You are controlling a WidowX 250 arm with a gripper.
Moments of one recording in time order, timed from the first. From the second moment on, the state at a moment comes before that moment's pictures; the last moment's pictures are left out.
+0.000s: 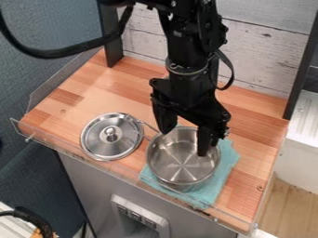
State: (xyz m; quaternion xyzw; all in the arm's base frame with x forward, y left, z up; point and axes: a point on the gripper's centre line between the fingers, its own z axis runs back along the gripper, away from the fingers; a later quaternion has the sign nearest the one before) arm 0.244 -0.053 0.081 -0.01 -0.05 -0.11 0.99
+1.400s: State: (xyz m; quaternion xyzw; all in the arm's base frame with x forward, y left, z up) arm 0.377 -0.081 0.048 -0.02 -0.05 -0.10 0.99
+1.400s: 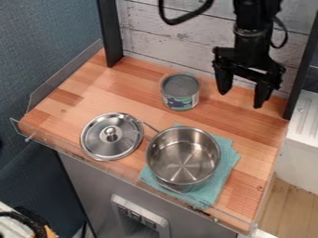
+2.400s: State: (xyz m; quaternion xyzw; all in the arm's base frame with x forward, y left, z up) arm 0.401 -0.031 0.032 0.00 -0.04 -0.05 1.00
